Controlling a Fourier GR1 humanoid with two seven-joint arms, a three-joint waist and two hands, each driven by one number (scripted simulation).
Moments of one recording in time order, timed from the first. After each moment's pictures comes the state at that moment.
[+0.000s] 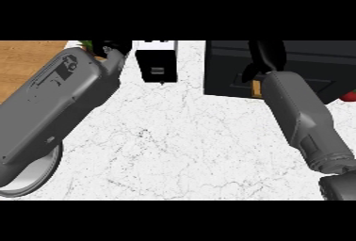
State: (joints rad) left arm -1.13 0.44 -0.58 -1.14 0.80 0.86 0.14; right arm -1.11 -0.22 -0.18 -0.26 1.31 -0.64 -0.11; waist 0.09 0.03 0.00
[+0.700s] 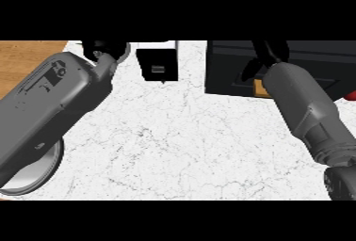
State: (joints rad) left arm -1.09 0.47 -0.57 -1.22 0.79 0.85 0.17; right arm -1.19 -0.24 -0.33 -0.17 1.16 -0.49 -0.29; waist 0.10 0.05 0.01
